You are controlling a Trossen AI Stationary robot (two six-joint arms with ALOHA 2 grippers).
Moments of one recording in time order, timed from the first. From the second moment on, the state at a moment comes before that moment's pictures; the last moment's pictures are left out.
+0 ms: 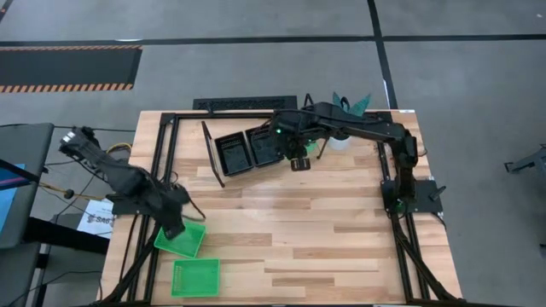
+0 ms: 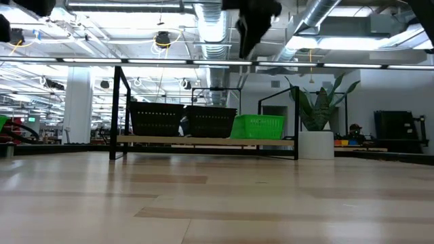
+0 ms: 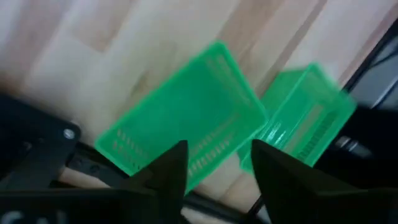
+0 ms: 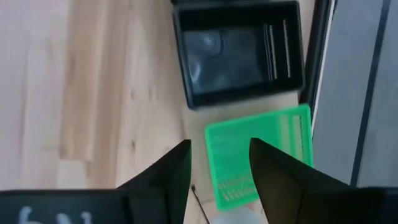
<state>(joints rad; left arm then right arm) -0.58 0.89 0.90 -1.22 0.10 -1.27 -0.18 1.94 2.10 -1.37 0.18 -0.36</state>
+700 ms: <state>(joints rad) -0.95 1.23 0.90 -0.89 0.02 -1.22 0.12 1.94 2.15 -1.46 0.19 0.00</state>
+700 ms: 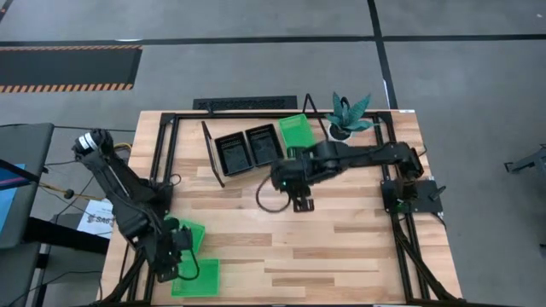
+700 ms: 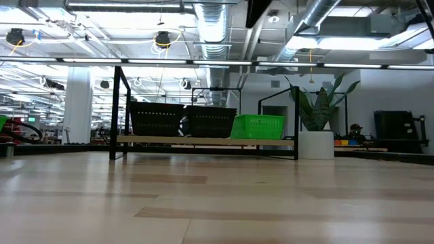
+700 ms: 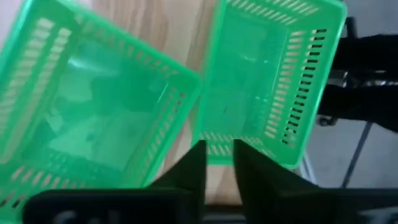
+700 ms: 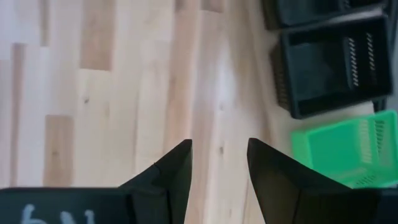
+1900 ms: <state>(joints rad) -0.33 1.64 0.90 0.03 -0.05 -0.62 0.47 1.86 2.15 -1.57 0.21 0.28</state>
